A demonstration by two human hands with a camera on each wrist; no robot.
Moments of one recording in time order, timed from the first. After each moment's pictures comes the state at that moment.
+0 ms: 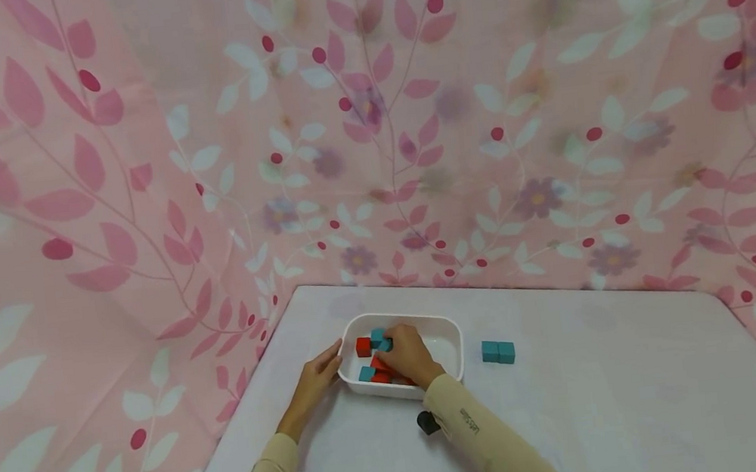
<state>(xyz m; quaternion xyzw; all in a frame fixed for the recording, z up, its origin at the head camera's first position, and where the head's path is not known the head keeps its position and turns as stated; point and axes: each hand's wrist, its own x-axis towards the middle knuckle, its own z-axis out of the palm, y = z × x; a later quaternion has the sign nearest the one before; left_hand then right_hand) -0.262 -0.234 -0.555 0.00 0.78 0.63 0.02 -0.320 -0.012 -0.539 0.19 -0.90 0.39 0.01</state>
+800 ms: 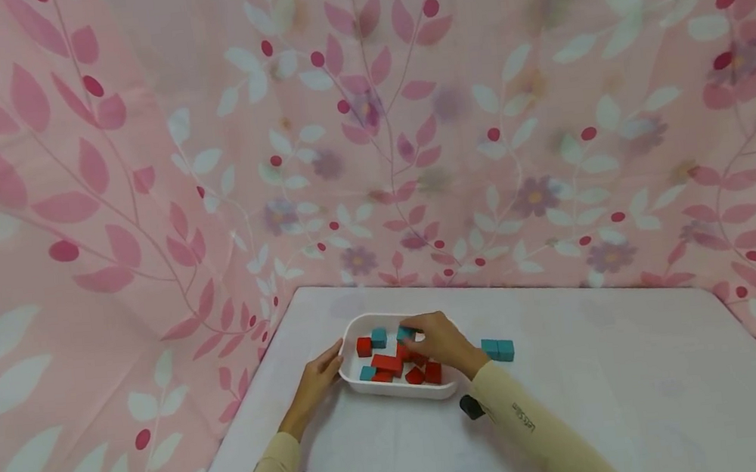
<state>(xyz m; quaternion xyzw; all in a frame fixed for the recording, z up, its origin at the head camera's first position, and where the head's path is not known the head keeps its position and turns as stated) -0.261 -0.236 -0.556 0.00 0.78 0.62 0.02 -0.310 0.059 -0.497 0.30 -0.88 0.37 0.00</state>
